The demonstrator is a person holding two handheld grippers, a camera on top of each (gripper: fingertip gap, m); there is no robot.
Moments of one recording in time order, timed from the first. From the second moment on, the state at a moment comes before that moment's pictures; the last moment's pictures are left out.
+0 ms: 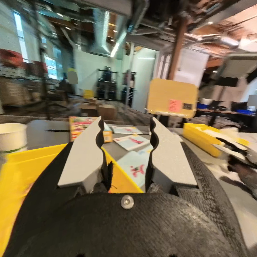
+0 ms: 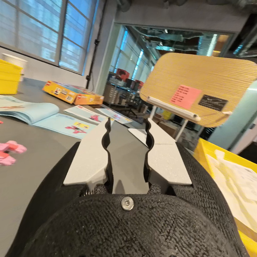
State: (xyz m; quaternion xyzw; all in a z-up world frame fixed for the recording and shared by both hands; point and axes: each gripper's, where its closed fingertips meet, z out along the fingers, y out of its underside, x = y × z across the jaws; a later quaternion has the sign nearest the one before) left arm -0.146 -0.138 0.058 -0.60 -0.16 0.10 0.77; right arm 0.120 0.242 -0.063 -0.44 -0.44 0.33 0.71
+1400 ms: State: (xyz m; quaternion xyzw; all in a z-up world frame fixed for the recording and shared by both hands) left arm -0.269 -0.232 0.019 -0.63 -0.26 0.25 0.68; right arm 0.172 0.320 -0.080 -0.52 -0.37 0.03 0.77
